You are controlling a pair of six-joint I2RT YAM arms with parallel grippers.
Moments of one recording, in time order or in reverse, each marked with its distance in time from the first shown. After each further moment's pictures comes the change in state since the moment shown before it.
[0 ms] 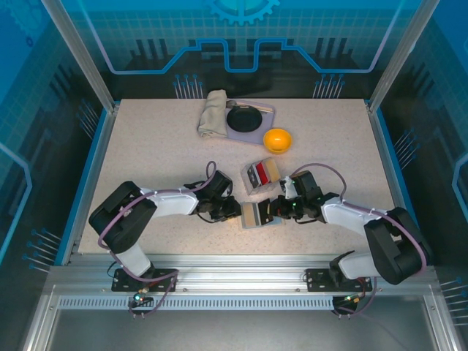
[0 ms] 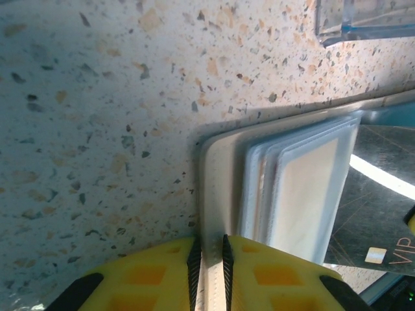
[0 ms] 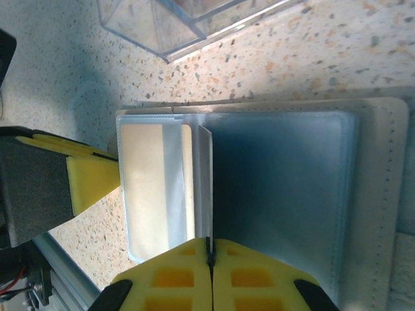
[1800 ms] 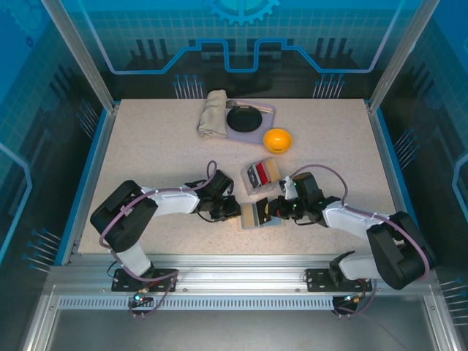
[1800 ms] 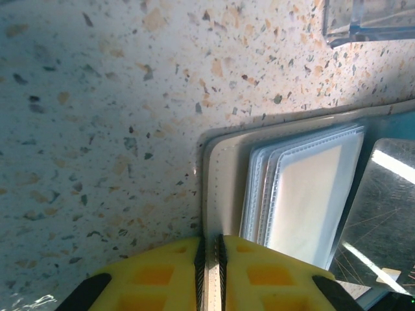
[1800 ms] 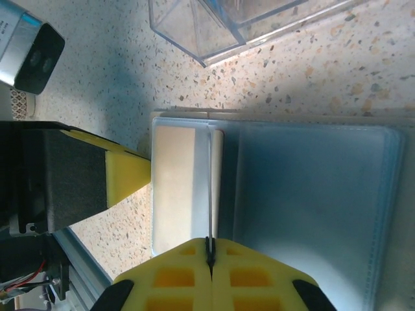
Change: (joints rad) left arm 0.001 0.011 0.019 -0.033 0.000 0.000; right arm 0.009 -0.047 -0.043 0.077 -0.024 0.031
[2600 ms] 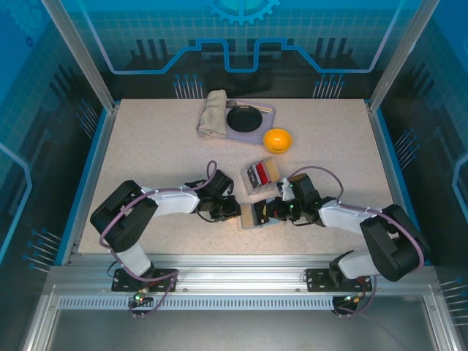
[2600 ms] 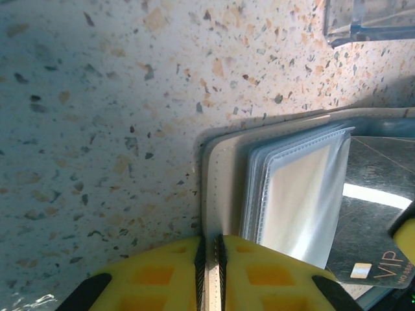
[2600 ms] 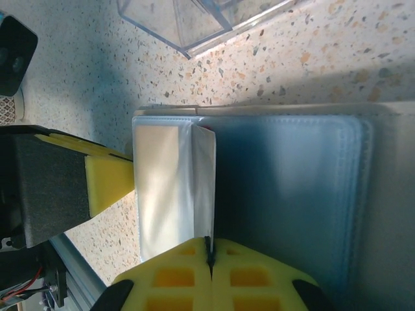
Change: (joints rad) left arm 0.000 0.000 0.001 -0.003 0.000 0.000; right arm 0.026 0.051 -0.006 0.049 0.017 0.046
